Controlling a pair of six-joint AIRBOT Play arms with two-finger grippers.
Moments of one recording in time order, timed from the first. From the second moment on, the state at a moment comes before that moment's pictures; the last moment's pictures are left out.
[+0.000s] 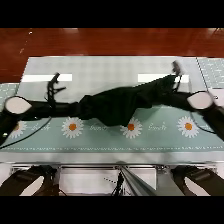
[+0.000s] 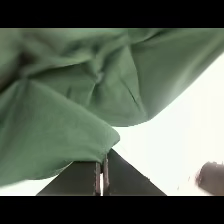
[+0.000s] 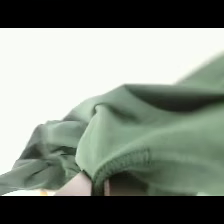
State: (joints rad) left arm -0.16 -0.89 0.72 0.69 -0.97 -1.29; right arm 0.23 -0.94 0.82 -0.79 0.66 1.53
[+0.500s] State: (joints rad) left arm 0.21 -0.65 1.40 0.70 -1.01 -1.29; right arm -0.10 -0.65 1.40 -1.15 0.87 1.60
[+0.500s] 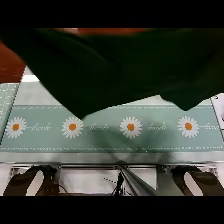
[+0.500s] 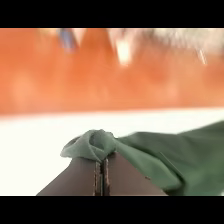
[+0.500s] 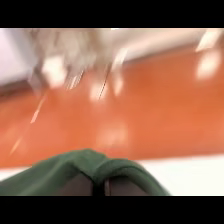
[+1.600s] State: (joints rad) left arm 0.28 -0.62 1.49 1.14 -1.67 -1.57; right arm -0.19 -0.91 1.61 -1.27 1.79 1.51
